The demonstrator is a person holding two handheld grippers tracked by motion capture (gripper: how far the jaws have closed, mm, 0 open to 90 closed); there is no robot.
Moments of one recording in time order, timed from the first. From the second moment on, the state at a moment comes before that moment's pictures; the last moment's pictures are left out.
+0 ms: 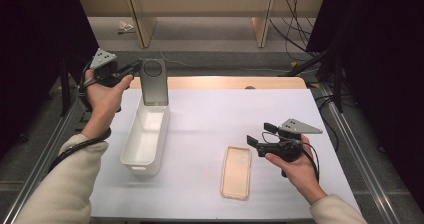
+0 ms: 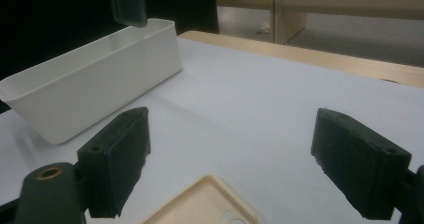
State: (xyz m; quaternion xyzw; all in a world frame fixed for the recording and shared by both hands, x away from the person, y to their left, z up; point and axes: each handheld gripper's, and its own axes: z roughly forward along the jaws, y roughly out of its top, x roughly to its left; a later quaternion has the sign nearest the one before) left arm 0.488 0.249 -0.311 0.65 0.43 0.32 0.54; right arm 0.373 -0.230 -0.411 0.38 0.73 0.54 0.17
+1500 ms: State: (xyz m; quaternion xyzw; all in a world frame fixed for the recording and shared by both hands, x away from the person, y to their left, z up) left arm 0.514 0.260 -0.323 0.65 0.45 0.33 0.51; right arm 0.372 -0.228 -0.413 0.38 0.73 0.54 0.17
